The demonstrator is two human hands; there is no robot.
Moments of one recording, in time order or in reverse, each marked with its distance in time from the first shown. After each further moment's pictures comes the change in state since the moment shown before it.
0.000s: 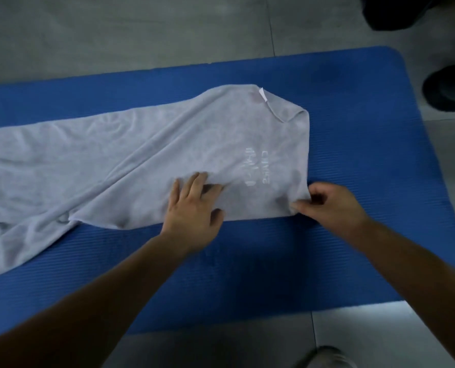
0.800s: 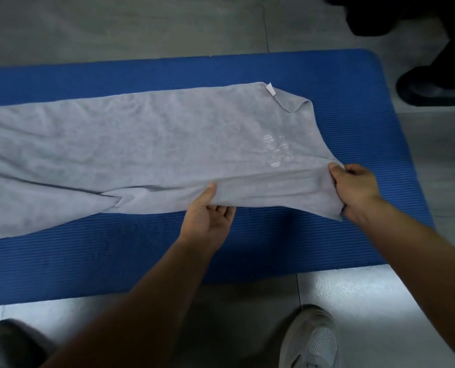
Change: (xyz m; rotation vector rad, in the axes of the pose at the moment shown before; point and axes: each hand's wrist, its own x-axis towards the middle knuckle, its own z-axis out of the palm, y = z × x) left_hand -0.058 0.070 0.007 -2.369 0.116 -0.876; right_hand -0.025 0.021 -0.025 0.427 0.463 0.289
